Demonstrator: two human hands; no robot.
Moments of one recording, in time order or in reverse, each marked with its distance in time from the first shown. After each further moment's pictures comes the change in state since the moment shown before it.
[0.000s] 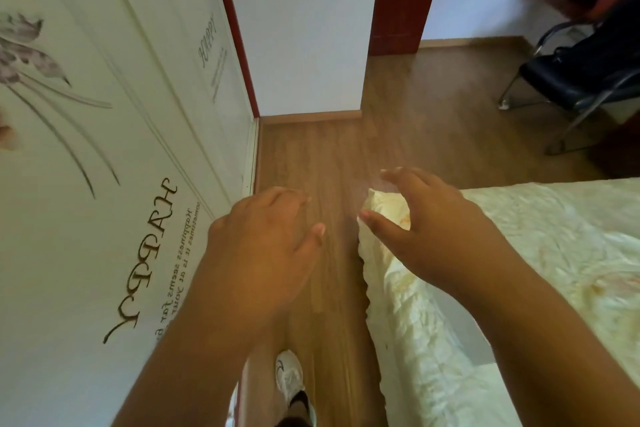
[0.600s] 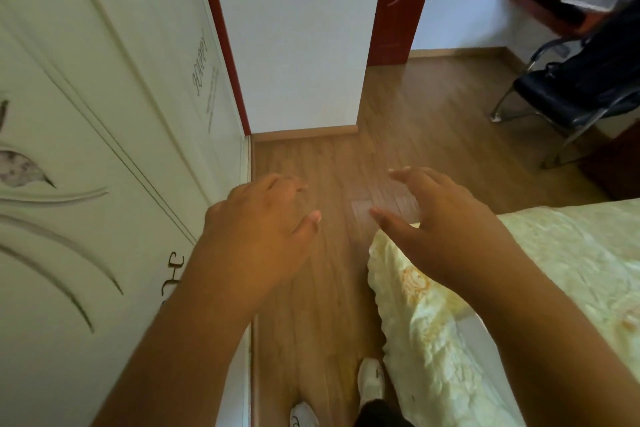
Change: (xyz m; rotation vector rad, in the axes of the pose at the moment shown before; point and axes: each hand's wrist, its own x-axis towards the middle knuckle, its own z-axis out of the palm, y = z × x) left_hand 0.194 -0.113 -0.049 0.004 -0.057 0.037; right_hand 0.179 -0.089 0.013 -0.022 0.039 0.079
